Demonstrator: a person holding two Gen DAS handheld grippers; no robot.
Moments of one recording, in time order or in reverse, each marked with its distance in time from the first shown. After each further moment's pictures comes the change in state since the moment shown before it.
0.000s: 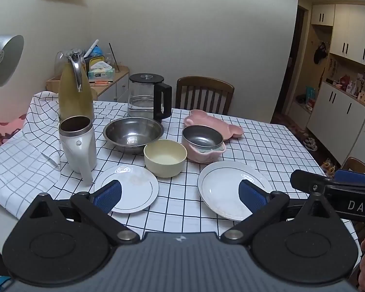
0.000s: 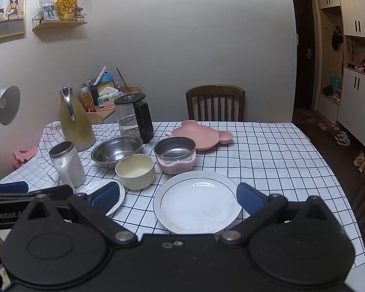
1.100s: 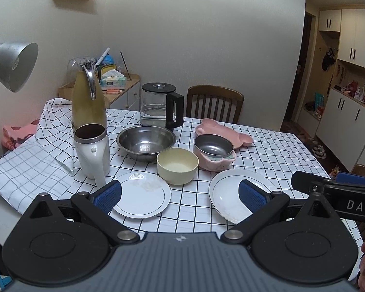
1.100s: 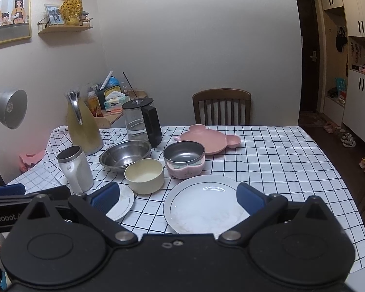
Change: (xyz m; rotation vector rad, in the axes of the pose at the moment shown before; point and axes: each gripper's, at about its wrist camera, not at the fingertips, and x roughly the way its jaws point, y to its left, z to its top) left arm -0.010 0.008 0.002 -0.011 -0.035 0.047; right arm -0.002 0.007 0.004 0.006 -0.017 0.037
